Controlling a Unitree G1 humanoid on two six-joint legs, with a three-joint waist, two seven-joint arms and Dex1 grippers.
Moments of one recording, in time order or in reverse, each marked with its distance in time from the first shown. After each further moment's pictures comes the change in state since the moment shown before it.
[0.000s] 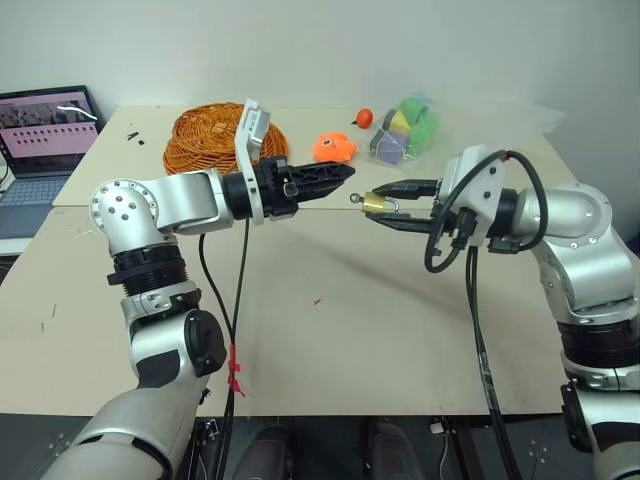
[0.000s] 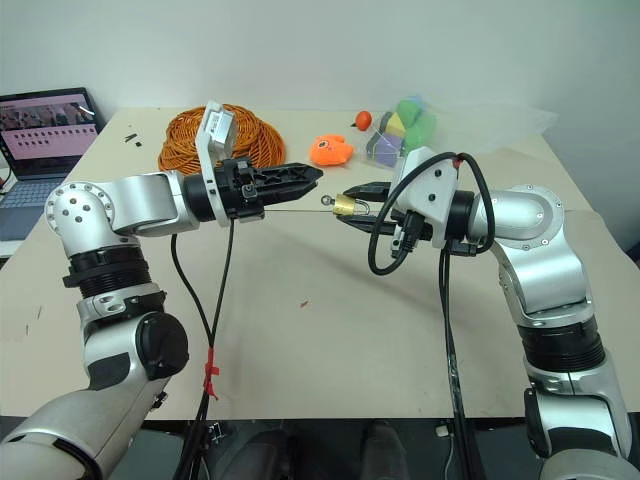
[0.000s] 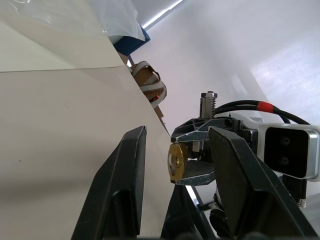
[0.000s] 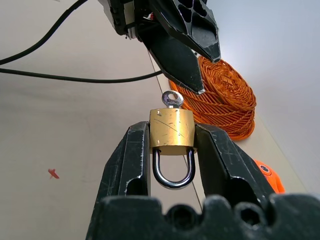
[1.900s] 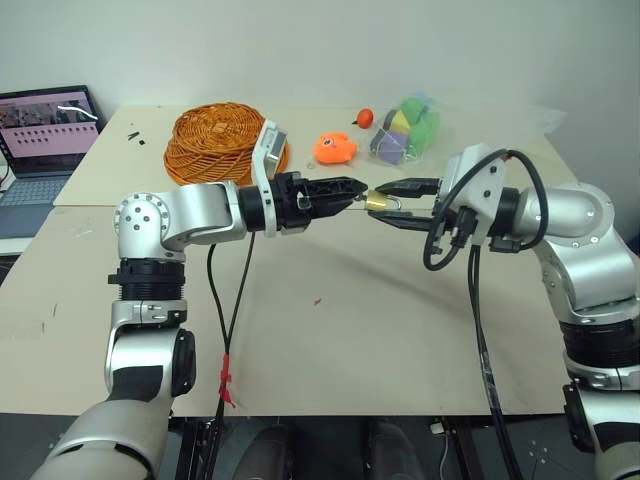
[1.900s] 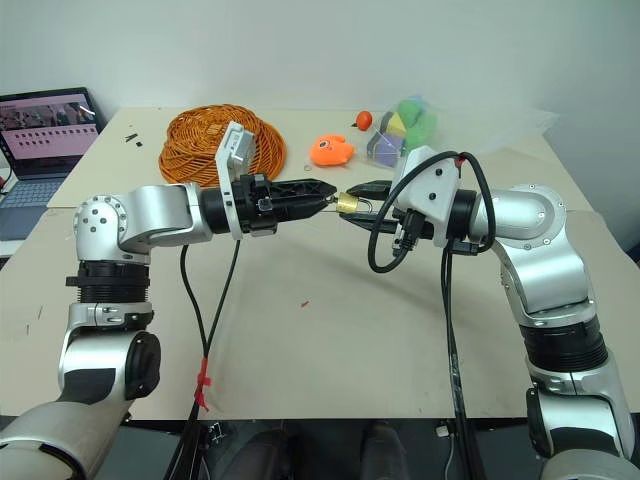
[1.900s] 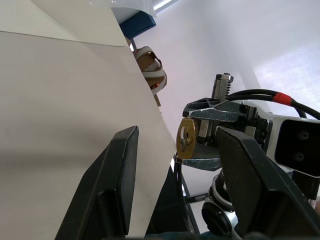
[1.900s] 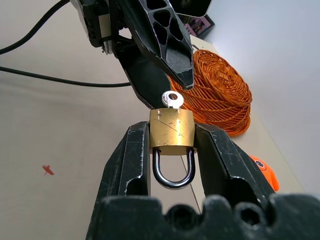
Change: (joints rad) left arm 0.097 0.151 -0.371 0.047 -0.467 -0.276 0.216; right arm 0.000 -0.010 0.001 0.000 -0.010 0.004 -0.011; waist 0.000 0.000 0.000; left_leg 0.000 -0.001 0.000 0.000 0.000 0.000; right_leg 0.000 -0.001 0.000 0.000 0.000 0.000
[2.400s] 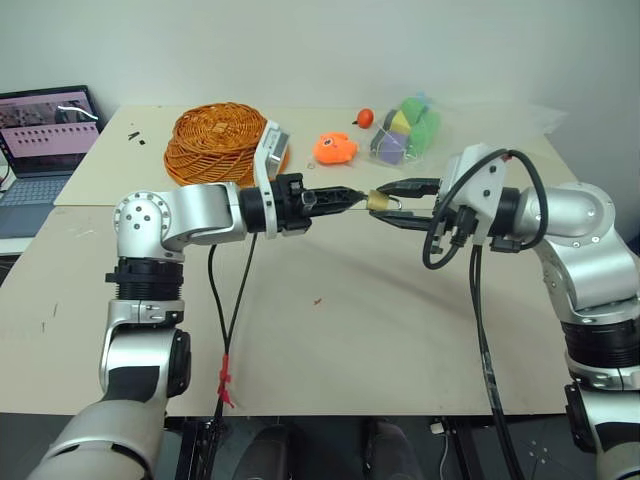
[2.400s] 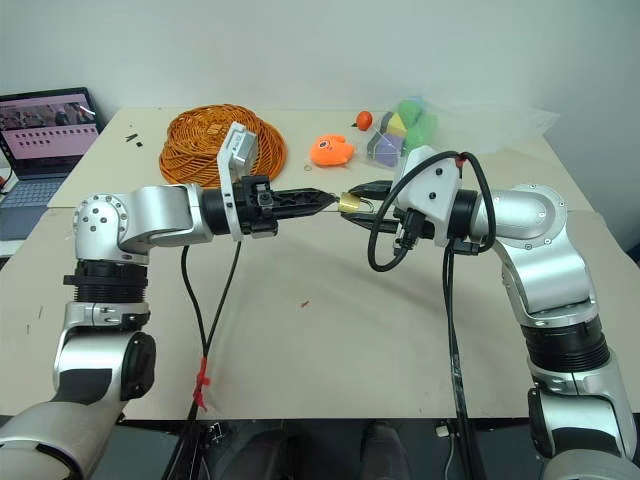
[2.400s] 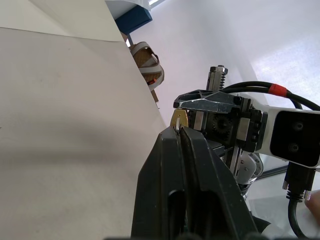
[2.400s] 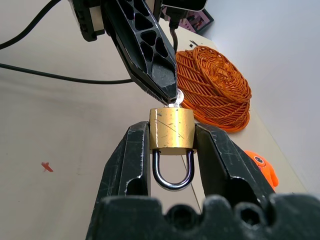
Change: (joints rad) left arm 0.000 0.027 -0.035 -0.006 -0.009 -0.007 -0.047; right arm 0.000 -0.007 0.002 -0.001 -0.003 0.009 -0.005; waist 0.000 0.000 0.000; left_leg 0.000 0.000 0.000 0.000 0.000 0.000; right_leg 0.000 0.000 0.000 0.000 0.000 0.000
